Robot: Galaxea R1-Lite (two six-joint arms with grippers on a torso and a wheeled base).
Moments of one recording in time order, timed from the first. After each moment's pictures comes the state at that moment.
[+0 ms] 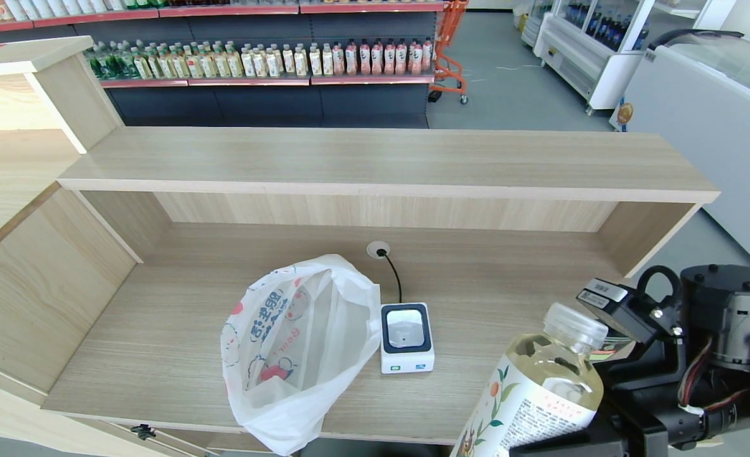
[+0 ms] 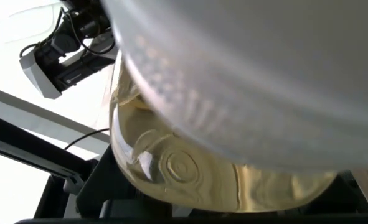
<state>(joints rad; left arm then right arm) 0.00 0.00 0.00 0.00 -0.02 0.00 0.47 1.53 -0.39 -0.82 1.11 0.08</state>
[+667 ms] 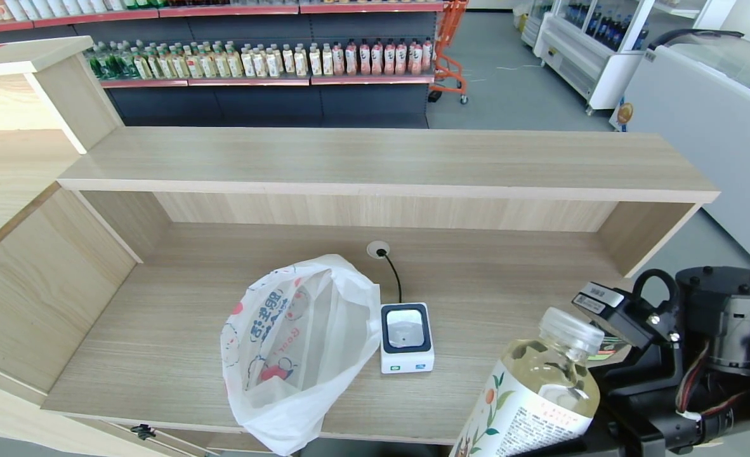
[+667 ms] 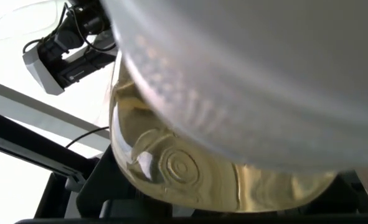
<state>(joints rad) 0.00 0.00 0.00 0.00 -0.02 0.00 0.50 1.53 -0.39 -0.82 1.10 0.07</state>
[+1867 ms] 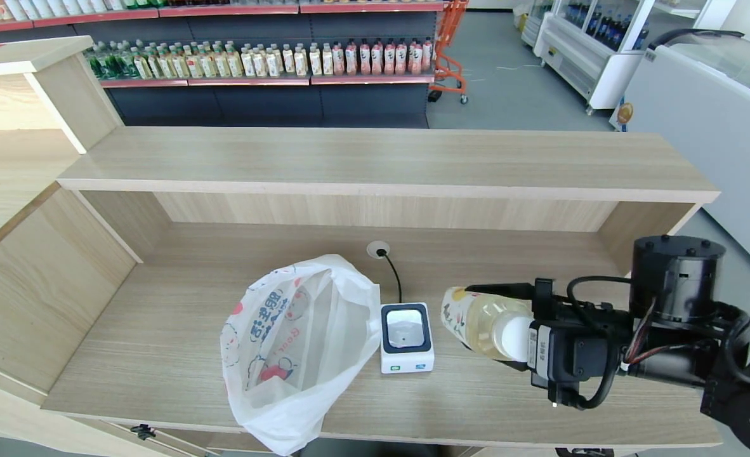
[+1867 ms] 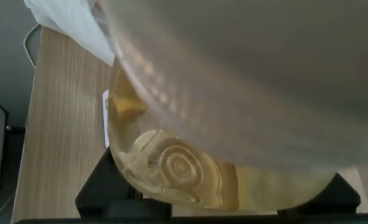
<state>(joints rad) 0.00 0.00 0.00 0.00 -0.02 0.00 0.47 1.67 -0.53 -0.89 0.55 -1.23</state>
